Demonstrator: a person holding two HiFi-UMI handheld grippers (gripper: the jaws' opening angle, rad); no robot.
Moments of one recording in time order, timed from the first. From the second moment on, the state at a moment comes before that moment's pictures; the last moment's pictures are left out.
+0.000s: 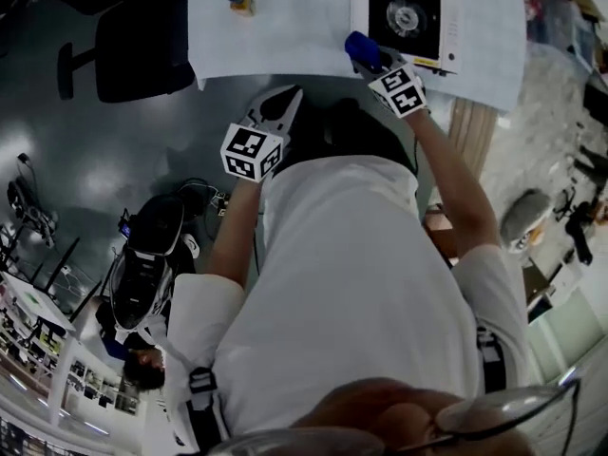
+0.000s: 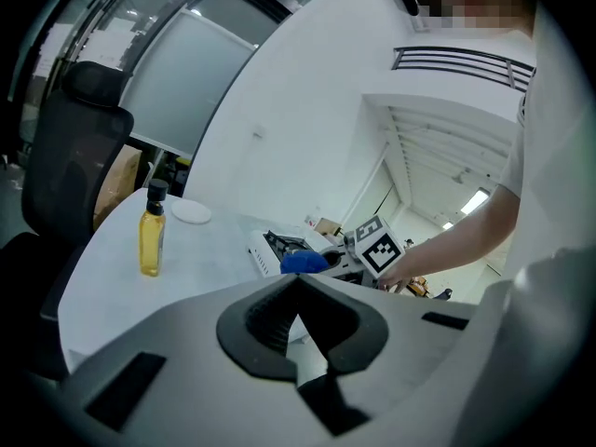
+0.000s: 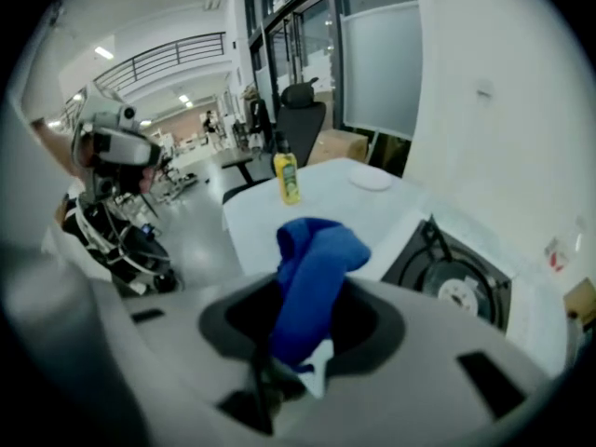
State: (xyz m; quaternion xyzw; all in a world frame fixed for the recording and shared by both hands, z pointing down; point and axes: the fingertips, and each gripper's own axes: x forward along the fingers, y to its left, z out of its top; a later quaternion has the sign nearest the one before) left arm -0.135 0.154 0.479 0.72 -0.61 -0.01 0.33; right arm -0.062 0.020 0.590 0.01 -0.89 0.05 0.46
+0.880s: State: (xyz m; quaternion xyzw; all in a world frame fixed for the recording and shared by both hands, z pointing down) left arm -0.146 0.142 0.492 0.63 -0.69 -0.08 0.35; right arm -0.092 0.023 0.655 -0.24 -0.71 -0.07 0.66
